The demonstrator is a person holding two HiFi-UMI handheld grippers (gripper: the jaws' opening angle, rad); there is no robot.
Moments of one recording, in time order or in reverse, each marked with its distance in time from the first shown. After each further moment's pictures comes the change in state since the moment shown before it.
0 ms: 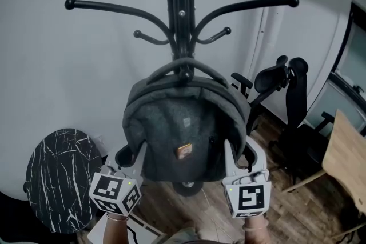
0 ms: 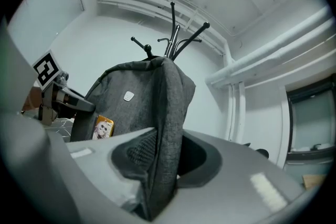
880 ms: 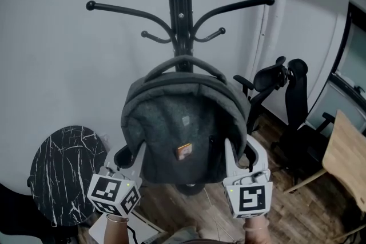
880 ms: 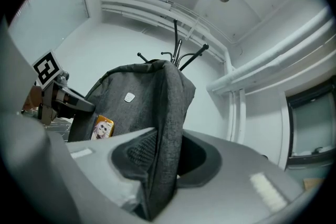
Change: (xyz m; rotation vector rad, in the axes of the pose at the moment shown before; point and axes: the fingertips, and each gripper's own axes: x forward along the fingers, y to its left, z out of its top) left arm -0.060 -0.029 0.021 0.019 -0.038 0.033; right arm -0.054 0.008 0.035 0.022 -0.106 0.026
